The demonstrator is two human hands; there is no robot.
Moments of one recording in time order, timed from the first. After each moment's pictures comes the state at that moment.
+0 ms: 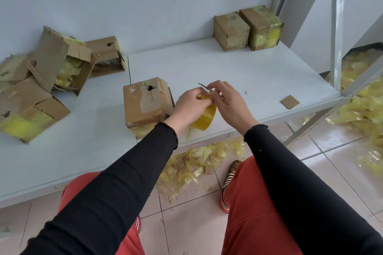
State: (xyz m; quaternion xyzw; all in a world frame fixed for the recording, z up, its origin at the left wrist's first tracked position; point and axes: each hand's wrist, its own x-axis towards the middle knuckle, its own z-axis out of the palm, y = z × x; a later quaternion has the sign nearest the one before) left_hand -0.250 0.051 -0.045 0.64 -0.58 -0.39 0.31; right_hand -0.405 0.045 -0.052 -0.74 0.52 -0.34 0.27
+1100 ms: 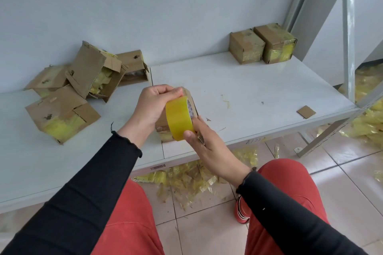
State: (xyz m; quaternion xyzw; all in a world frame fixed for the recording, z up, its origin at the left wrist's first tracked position) left_hand -0.118 0.109 0.028 0.57 -0.47 -0.44 0.51; right_hand -0.307 0.174 -0.008 -0.76 0.35 -0.33 0.44
